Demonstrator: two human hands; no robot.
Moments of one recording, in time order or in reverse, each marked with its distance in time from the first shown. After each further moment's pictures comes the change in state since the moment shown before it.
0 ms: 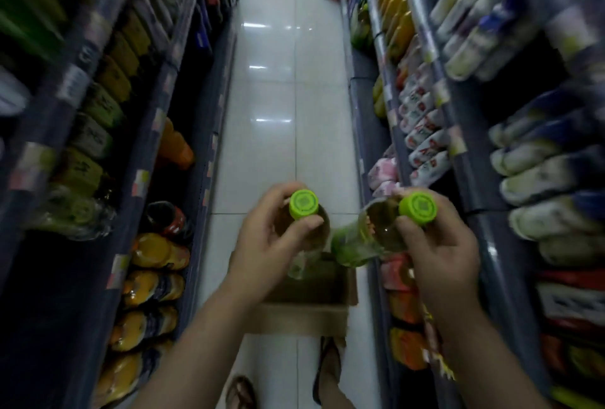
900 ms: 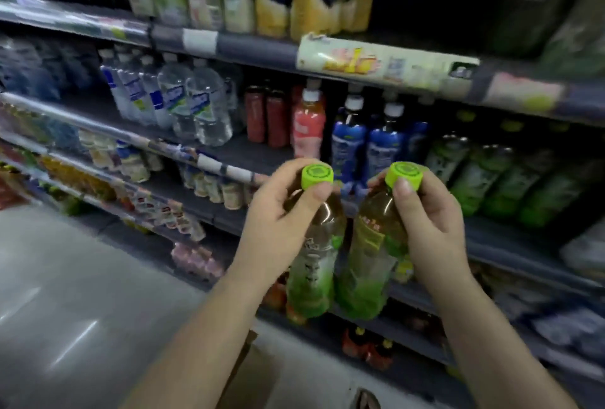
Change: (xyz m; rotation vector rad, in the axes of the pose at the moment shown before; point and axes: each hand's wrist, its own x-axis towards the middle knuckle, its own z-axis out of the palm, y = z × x) left_hand -0.235 0.286 0.149 -0.286 -1.114 0.432; right_hand -0.342 -0.290 -0.134 -0.226 1.061 -0.131
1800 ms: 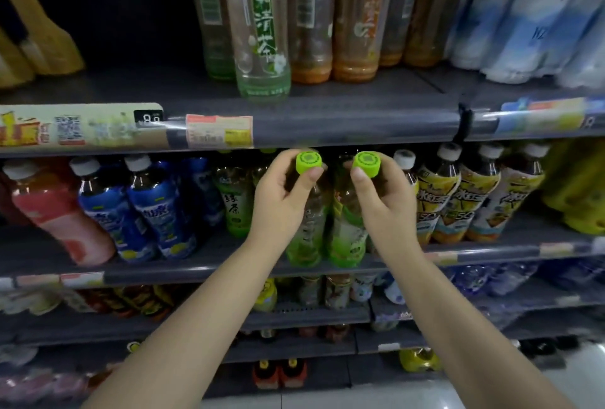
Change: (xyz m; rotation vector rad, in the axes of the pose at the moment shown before) left_hand 0.110 -0.037 0.311 -0.100 -0.273 0.082; right_hand 0.050 0.043 -0.270 -0.336 0.474 -0.043
